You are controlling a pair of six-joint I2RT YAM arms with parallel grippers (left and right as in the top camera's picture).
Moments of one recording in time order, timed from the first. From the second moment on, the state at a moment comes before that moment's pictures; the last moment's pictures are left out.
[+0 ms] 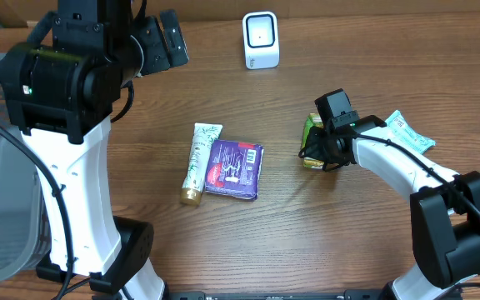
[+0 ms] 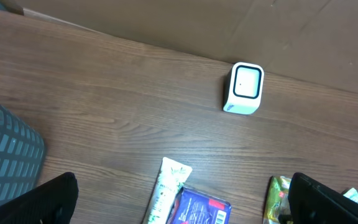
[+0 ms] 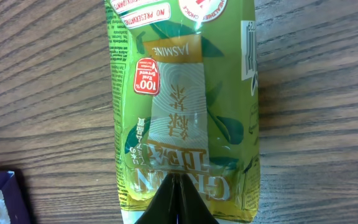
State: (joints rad) left arm -0.23 1.87 2.78 -1.69 -0.17 -0.42; right arm 0.35 1.80 1.09 -0.56 -0.06 0.62
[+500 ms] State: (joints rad) left arm -0.23 1.87 2.78 -1.69 -0.17 -0.42; right arm 0.25 1.69 1.13 -0.77 -0.18 0.61
